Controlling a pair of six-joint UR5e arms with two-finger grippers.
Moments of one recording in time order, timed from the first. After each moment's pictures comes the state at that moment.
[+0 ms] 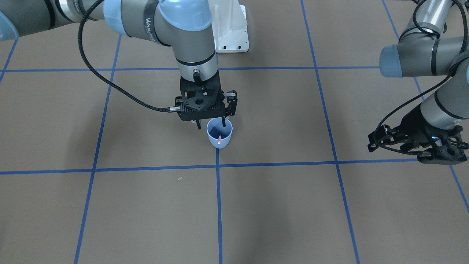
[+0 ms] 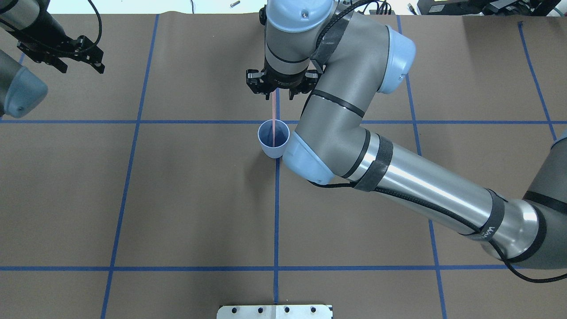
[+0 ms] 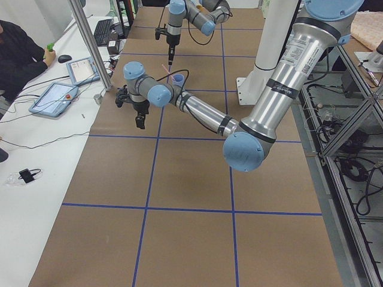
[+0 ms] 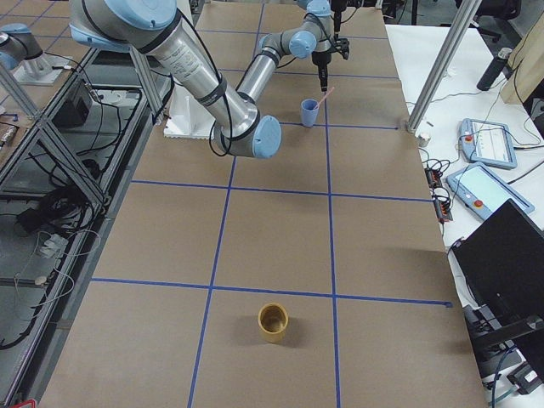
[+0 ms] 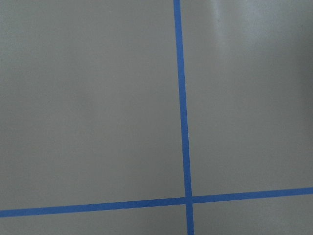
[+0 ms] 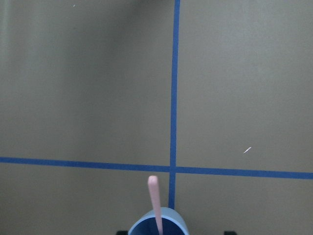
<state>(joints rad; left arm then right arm) -1.14 -2.03 -1.59 -1.63 -2.28 -0.60 0.73 -0.63 1.59 -1.70 1.95 1.07</state>
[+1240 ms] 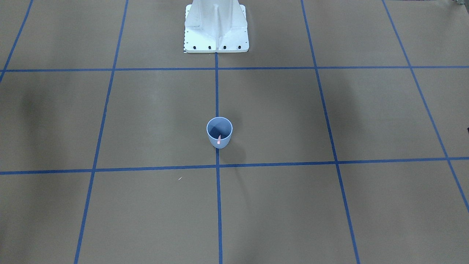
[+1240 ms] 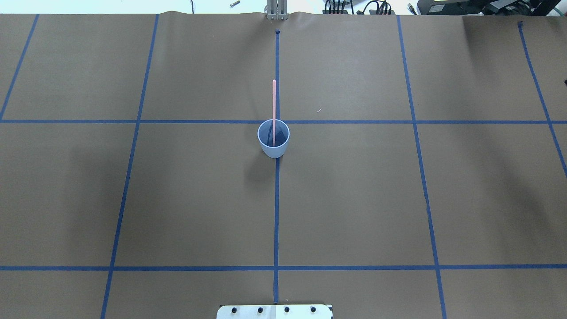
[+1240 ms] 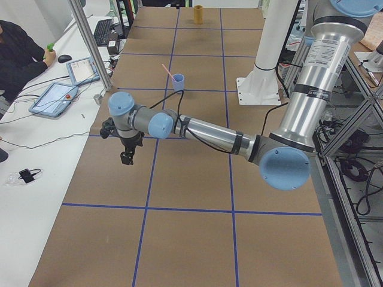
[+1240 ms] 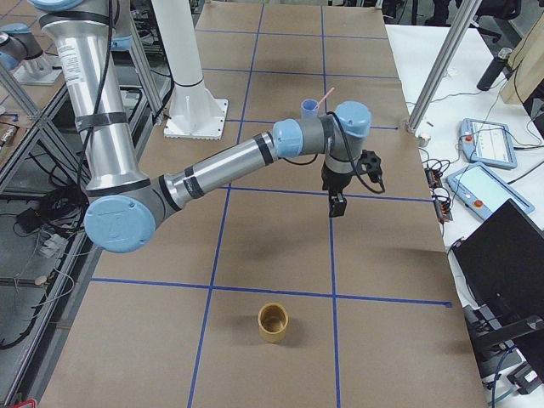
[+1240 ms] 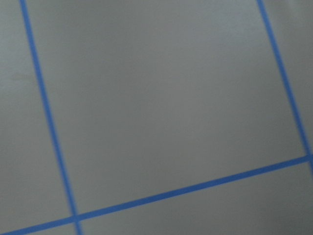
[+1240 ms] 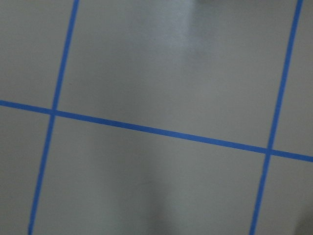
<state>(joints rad) -1.49 -1.80 -1.51 -1.62 -2.38 0.03 1.47 -1.41 1.82 -1.89 2.35 -0.03</state>
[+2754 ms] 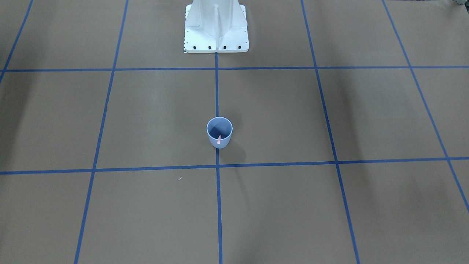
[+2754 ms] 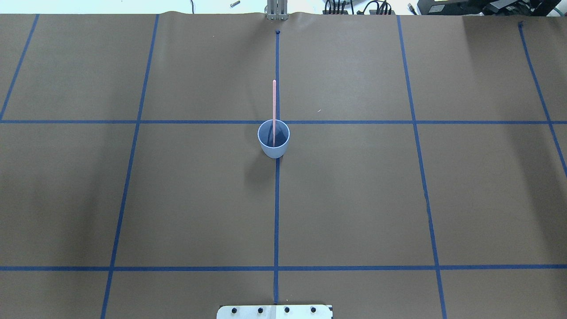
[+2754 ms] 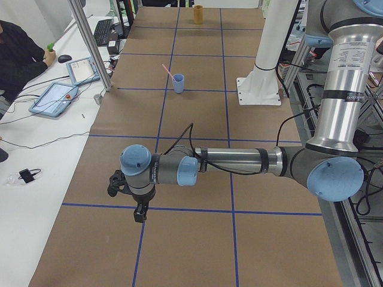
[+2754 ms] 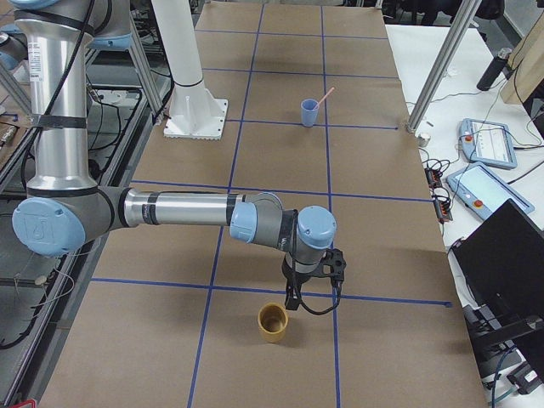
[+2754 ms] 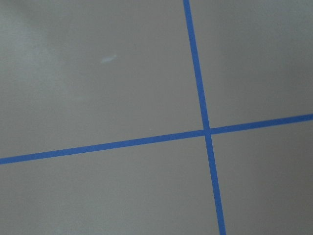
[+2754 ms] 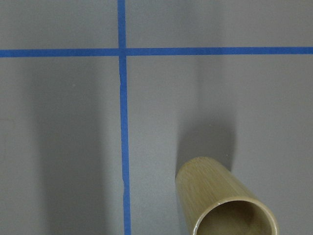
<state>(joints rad) -1.62 -1.69 -1.49 -1.63 -2.29 0.07 1.59 -1.61 1.63 -1.75 2.29 -0.09</state>
